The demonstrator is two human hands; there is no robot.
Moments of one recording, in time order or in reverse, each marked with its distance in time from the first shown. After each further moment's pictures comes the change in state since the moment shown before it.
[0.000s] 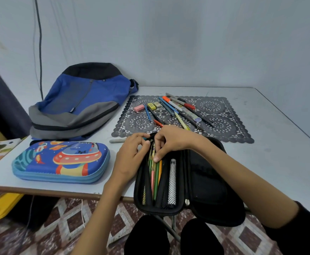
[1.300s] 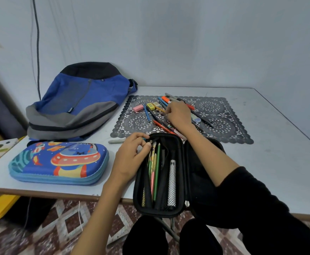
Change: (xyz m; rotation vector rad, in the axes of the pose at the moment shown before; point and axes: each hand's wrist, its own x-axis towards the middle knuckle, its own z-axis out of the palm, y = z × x) left_hand 0.001 0.007 -0.003 0.017 -0.030 -0.013; right_hand 0.094 0.077 -0.028 -0.248 0.832 0.250
